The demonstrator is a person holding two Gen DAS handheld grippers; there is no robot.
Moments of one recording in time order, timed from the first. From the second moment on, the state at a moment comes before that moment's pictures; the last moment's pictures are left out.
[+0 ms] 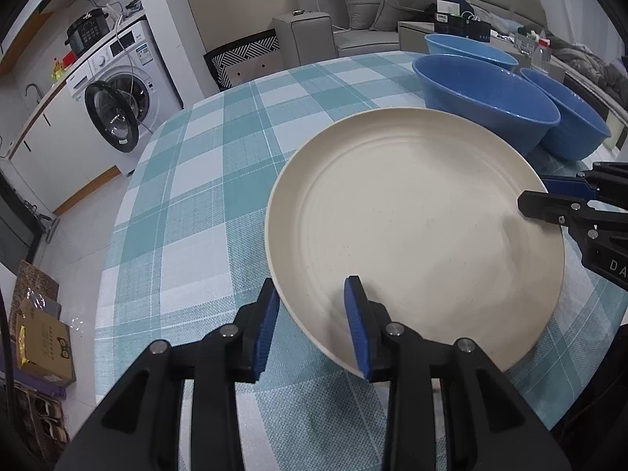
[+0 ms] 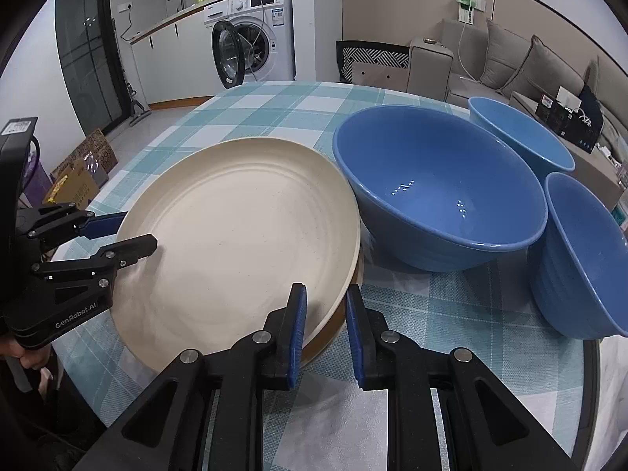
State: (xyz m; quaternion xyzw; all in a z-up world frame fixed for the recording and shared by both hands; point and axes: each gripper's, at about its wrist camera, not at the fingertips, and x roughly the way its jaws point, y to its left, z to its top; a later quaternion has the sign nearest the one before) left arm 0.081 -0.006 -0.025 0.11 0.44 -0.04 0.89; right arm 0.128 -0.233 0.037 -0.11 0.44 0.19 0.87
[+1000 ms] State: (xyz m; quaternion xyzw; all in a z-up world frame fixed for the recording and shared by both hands) left arm 0.079 -0.014 -0.030 0.11 0.44 -0.07 0.89; right arm 0.124 -0.231 0.030 -0.12 0.43 0.21 0.87
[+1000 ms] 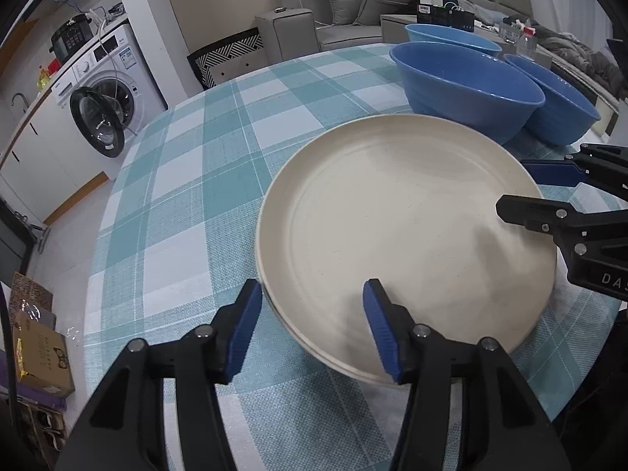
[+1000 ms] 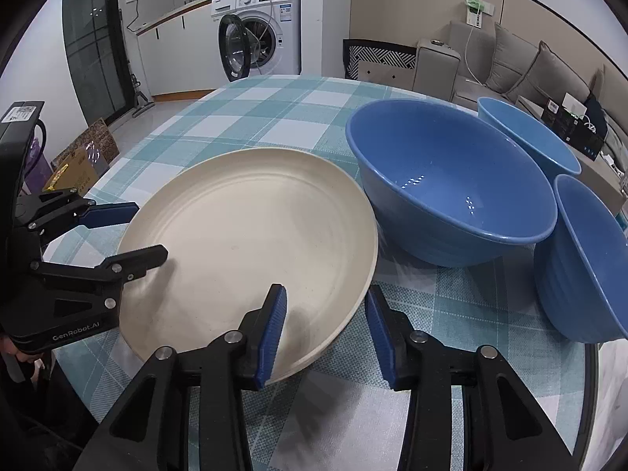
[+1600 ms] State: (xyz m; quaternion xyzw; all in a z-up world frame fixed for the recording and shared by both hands) left arm 0.075 0.006 -0.006 0.04 0.42 -0.09 0.90; right arm 0.116 -0.237 0.050 -0.09 0.41 0.24 0.88
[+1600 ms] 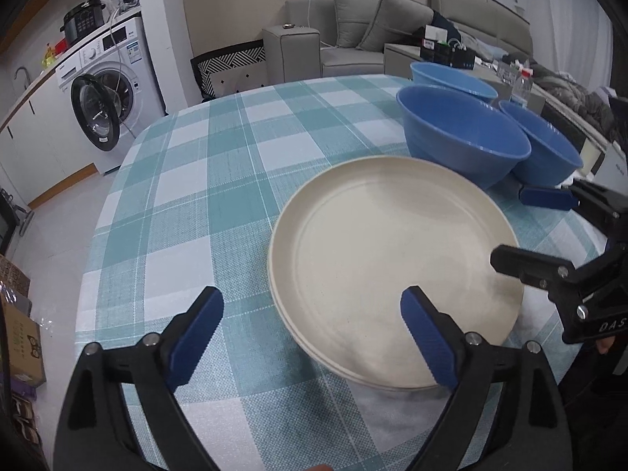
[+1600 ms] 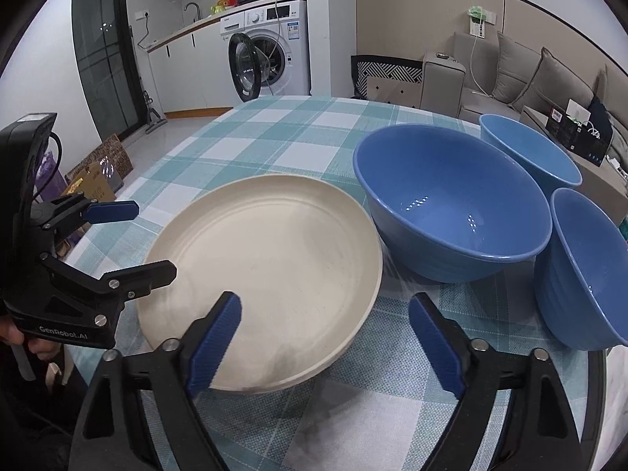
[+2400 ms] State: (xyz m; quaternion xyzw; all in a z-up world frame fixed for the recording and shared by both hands) left arm 0.075 0.002 0.061 -0.02 0.34 -0.12 0.93; right arm 0.094 -0.275 0.158 -0.07 0.32 0.23 0.92
